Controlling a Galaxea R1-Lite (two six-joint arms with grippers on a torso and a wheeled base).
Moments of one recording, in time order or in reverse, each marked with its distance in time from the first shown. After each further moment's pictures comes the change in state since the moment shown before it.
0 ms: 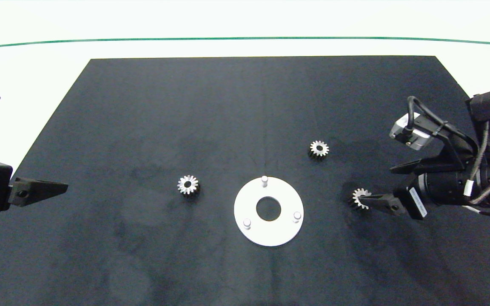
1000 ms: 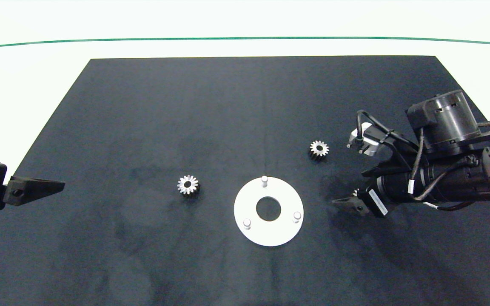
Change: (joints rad) left arm 0.000 -0.016 -0.002 -0.001 0.000 0.001; right arm 0.079 0.152 -0.086 0.008 -0.058 -0.005
